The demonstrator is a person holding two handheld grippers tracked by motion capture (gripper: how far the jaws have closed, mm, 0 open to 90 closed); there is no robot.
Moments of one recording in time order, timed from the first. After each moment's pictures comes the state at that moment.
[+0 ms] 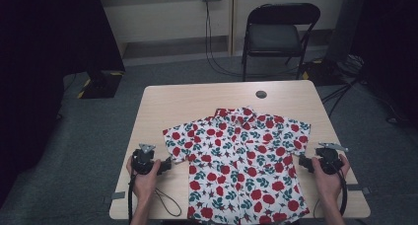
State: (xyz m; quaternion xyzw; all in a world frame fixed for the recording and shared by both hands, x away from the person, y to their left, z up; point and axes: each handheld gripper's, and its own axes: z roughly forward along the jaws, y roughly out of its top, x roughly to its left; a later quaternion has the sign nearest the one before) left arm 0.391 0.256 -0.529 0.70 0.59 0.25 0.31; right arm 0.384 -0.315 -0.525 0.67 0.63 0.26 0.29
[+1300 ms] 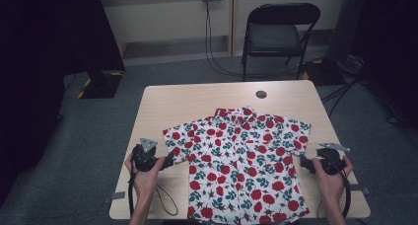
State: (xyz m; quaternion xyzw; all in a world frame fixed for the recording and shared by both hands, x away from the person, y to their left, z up) left arm 0.380 0.235 -0.481 0.71 0.53 0.29 0.36; right arm 0.383 -0.321 -0.525 0.65 0.65 0.27 0.28
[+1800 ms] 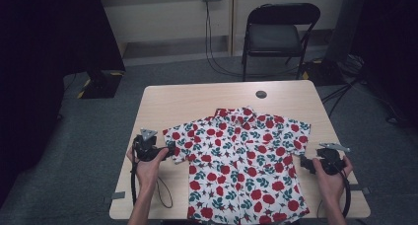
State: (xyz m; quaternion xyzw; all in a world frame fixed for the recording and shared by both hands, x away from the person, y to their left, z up) left arm 0.413 0.245 -0.474 0.68 0.57 0.26 0.38; right arm 0.383 -0.321 -0.525 0.65 0.65 0.27 0.28
